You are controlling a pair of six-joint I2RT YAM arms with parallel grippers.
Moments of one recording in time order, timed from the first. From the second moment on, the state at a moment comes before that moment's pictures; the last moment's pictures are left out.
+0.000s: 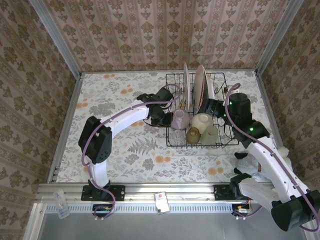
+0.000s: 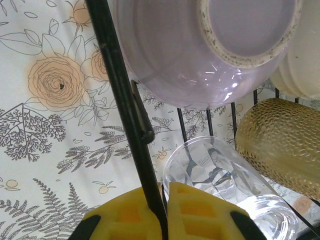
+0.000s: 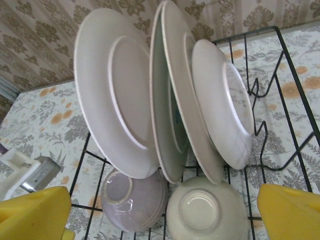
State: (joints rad) left arm -0.79 1.86 1.51 -0.87 0.21 -0.55; right arm 0.29 0.98 0.95 -0.43 0.07 0.40
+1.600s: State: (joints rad) left arm -0.36 0.68 0.71 -0.04 0.51 -0.27; right arm 0.55 1.82 1.78 -0.75 0.54 0.35
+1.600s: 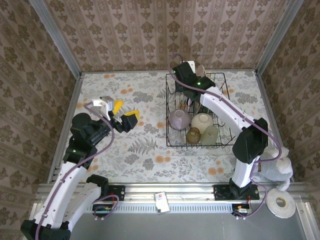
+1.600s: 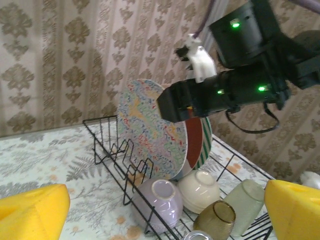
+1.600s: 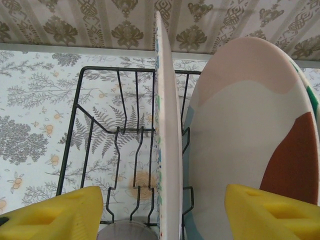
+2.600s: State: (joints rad) left arm -0.37 0.63 0.65 -0.04 0.48 -0.18; right arm 0.60 1.82 1.74 -0.78 0.76 0.42
